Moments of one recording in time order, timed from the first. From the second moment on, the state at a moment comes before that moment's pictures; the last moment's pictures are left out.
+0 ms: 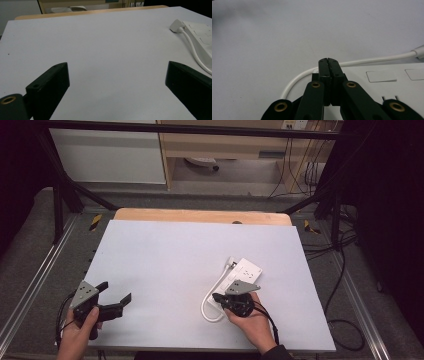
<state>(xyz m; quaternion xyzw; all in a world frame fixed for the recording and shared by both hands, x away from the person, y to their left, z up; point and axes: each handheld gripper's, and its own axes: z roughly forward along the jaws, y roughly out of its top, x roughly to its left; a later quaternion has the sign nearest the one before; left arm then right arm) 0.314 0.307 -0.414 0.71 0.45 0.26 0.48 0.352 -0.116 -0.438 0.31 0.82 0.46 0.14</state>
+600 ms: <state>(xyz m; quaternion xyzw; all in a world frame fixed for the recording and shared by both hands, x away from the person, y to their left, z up) 0.314 0.307 -0.414 0.71 0.45 0.26 0.48 0.354 -0.115 -0.442 0.31 0.83 0.45 0.14</state>
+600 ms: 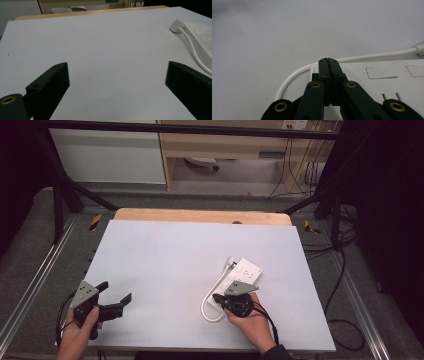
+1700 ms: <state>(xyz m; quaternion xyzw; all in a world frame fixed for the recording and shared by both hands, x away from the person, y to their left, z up) 0.315 0.307 -0.416 0.71 0.46 0.26 0.47 0.354 -0.114 -0.444 0.32 0.83 0.44 0.14</state>
